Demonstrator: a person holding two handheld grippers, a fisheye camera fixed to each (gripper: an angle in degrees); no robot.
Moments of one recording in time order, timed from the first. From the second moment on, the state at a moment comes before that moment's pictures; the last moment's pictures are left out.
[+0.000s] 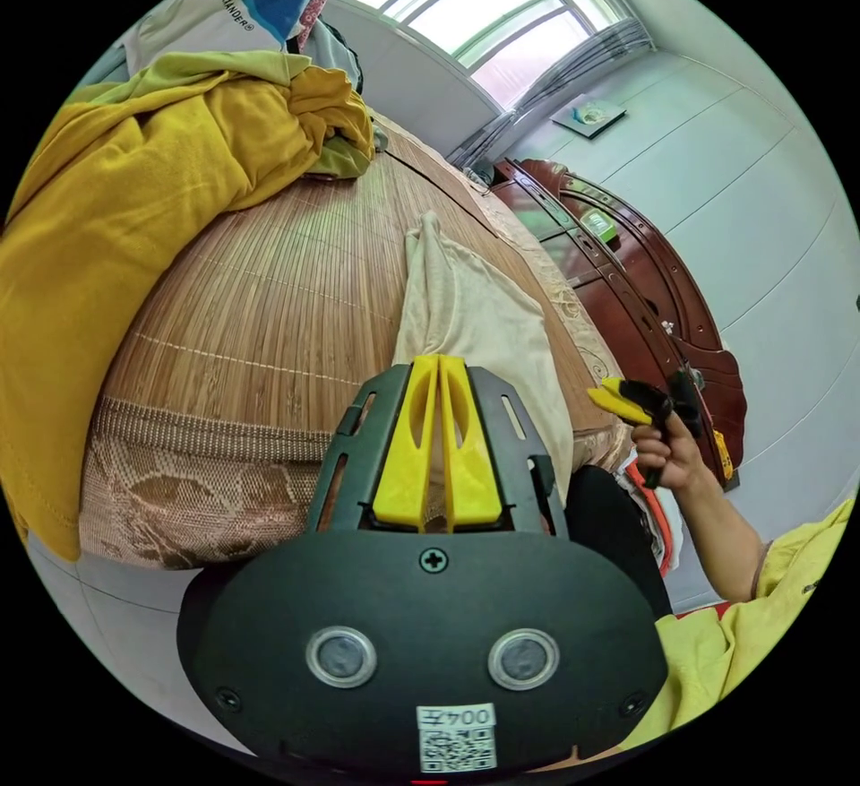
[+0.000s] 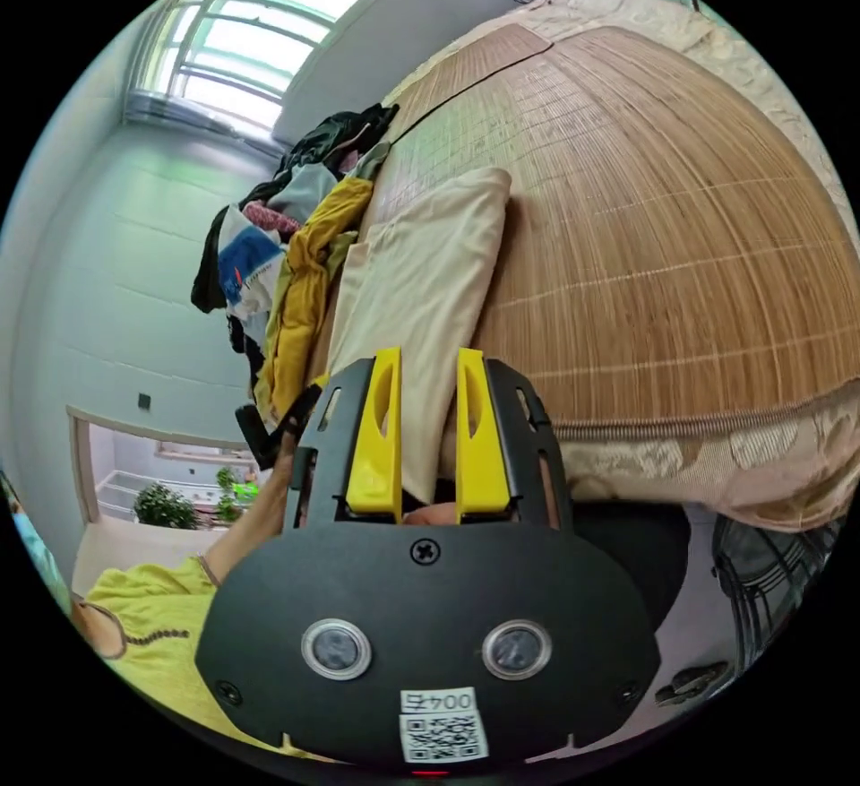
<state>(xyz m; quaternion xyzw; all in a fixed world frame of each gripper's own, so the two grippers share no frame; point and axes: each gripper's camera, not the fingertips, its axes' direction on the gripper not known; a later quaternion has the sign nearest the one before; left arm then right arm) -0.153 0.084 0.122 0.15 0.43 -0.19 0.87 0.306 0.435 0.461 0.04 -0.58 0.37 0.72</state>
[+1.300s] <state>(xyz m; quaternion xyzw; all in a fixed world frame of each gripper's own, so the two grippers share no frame) -0.085 0.020 0.087 0.04 0.29 -0.07 0.95 0.049 0.342 0.329 0.03 -0.37 0.22 0.90</state>
